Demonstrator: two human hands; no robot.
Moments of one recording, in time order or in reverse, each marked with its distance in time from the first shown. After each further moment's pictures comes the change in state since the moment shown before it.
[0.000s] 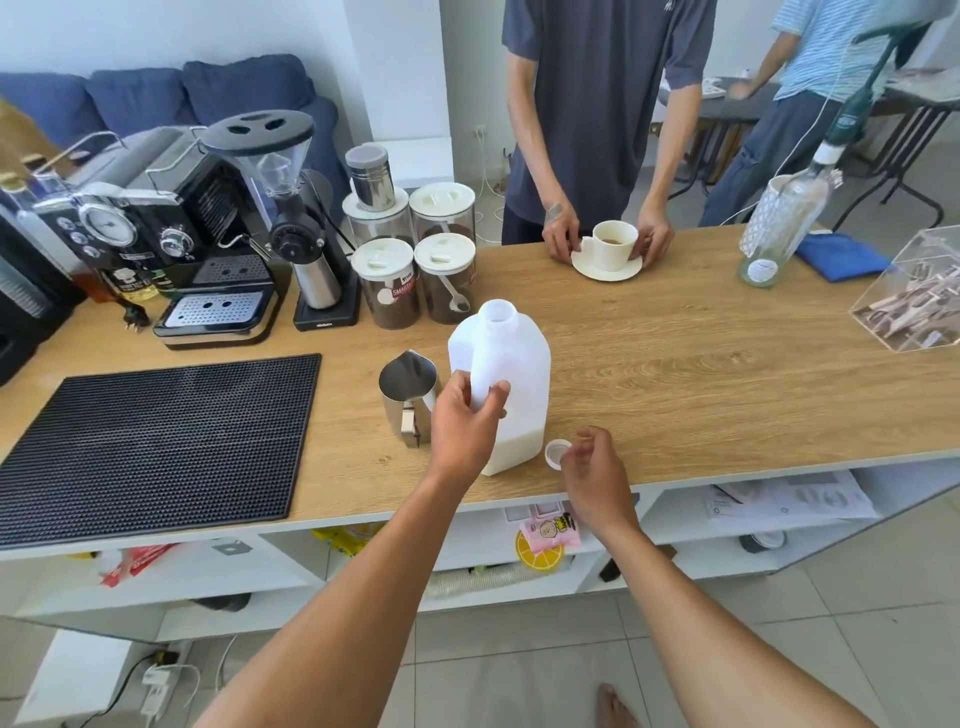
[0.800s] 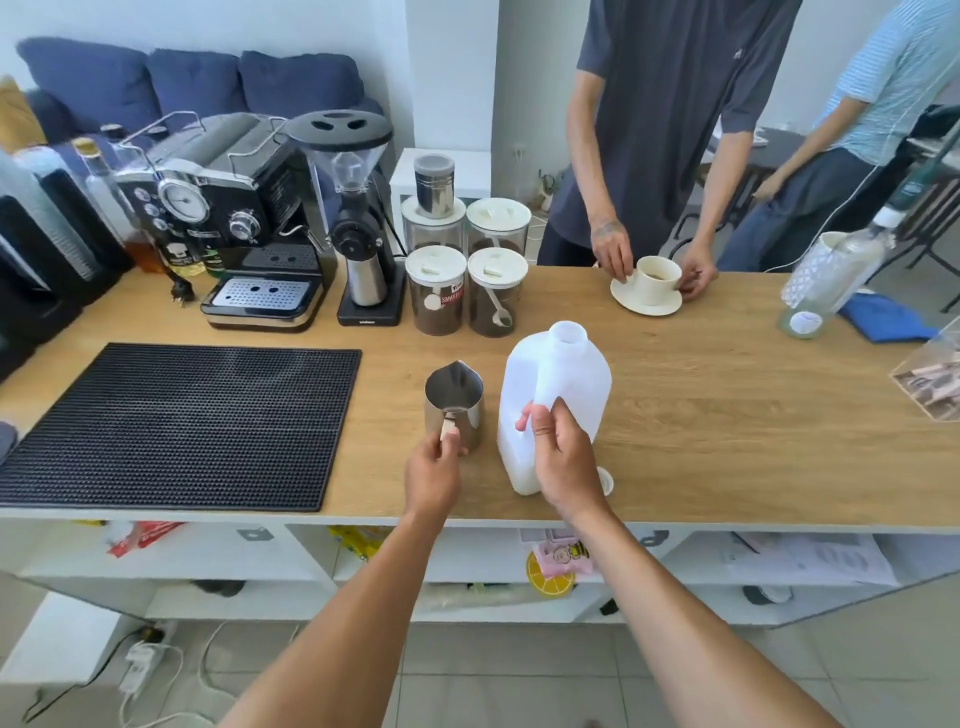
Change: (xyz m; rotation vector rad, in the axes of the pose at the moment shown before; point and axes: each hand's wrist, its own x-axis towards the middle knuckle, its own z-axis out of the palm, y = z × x) left_hand 0.011 -0.083 -0.065 0.027 0.159 -0.263; right_hand -0.011 -0.108 0.053 0.129 -0.104 -0.315
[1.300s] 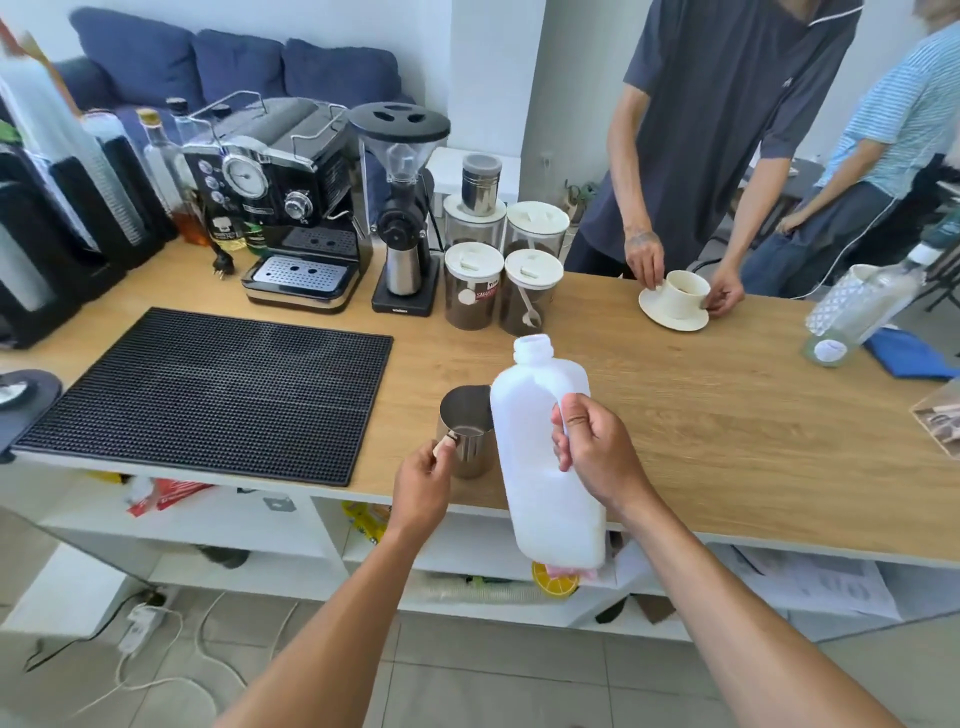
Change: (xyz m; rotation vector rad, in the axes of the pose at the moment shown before) left_hand -0.011 -0.037 -0.051 -0.038 -0.051 0.150; right_hand -0.006 -0.034 -0.012 0.041 -0.190 -0.049
